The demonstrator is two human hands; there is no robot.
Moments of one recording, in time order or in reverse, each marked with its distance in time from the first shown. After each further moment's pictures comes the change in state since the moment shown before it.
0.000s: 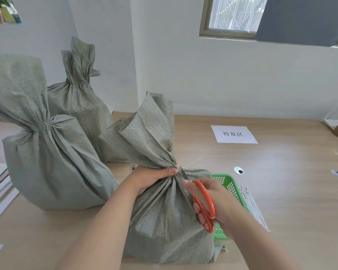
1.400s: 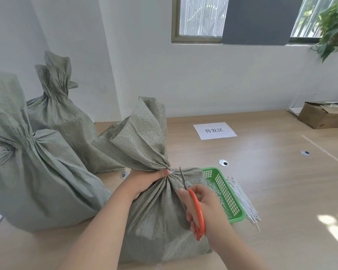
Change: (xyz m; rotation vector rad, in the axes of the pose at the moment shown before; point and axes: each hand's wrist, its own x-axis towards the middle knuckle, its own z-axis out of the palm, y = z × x) left_hand -0.015 0.003 0.004 0.152 -0.033 0.040; right_hand -0.031 0.040 0.032 0.088 0.283 -0.141
